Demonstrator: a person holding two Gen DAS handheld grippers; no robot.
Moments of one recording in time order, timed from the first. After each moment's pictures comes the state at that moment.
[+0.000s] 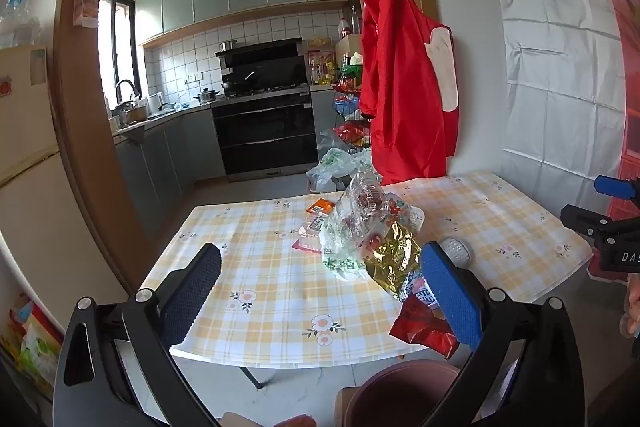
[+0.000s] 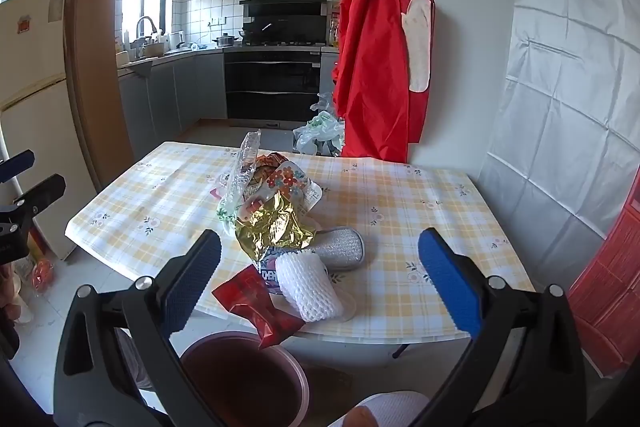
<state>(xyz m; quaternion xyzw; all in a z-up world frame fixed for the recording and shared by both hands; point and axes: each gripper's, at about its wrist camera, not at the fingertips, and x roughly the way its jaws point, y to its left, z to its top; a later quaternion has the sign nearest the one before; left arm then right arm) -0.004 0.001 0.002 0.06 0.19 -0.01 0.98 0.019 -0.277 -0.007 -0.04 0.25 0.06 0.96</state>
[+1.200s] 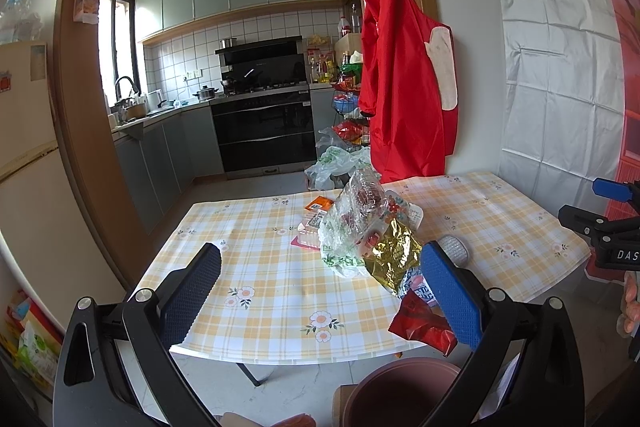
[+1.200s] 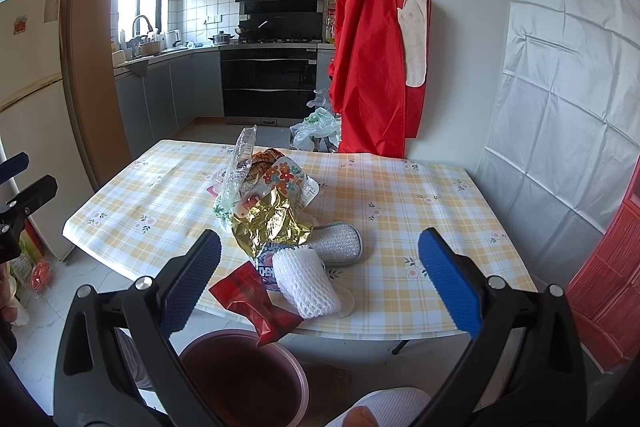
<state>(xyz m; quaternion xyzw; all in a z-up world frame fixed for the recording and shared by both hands) -0.003 0.004 0.001 0.06 0.19 -0.01 0.98 0.019 -0.276 -0.009 -0.04 0.26 0.06 0.96</state>
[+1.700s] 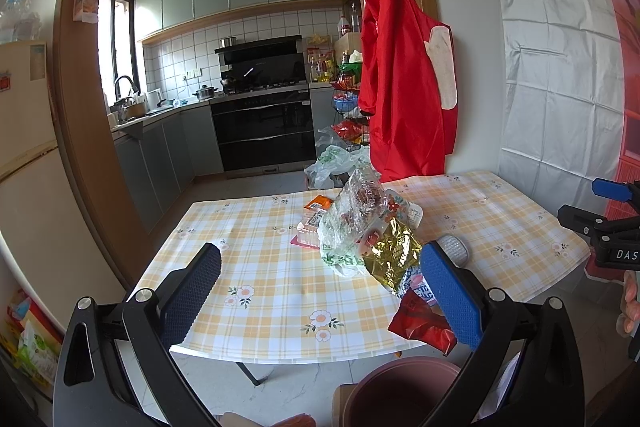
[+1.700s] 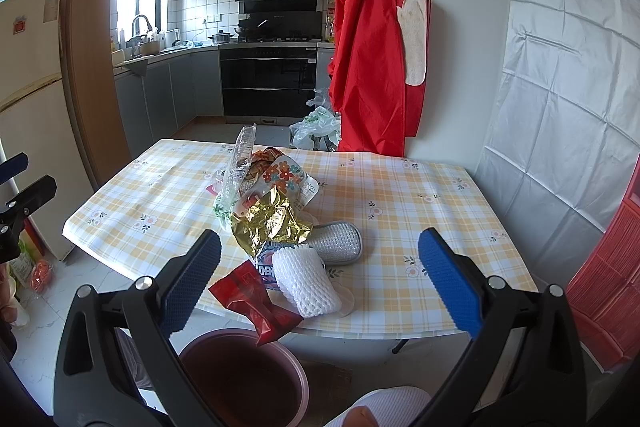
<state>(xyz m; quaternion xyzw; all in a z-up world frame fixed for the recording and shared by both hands) -0.005 0.003 0.000 0.06 0.19 -0.01 0.98 0.019 -0.276 -0.011 -0.04 0.26 0.06 0.96</state>
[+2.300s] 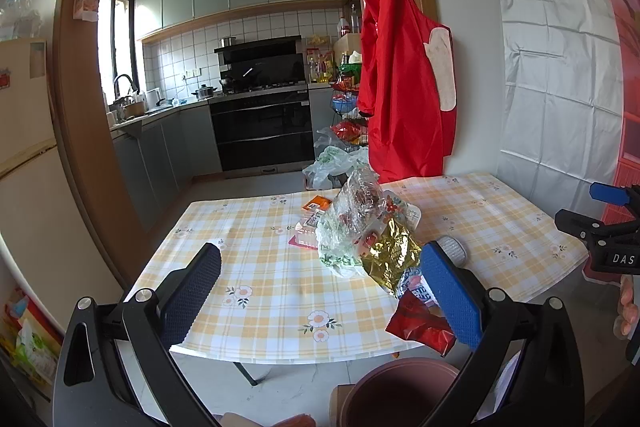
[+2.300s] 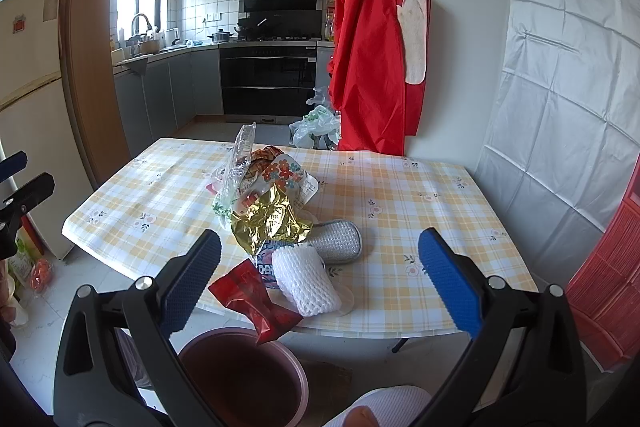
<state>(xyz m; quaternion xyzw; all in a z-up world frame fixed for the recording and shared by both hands) -0.003 0.002 0.000 0.05 0.20 -0.01 0.98 0.019 -0.276 -0.014 -0.04 0.26 0.06 0.96</state>
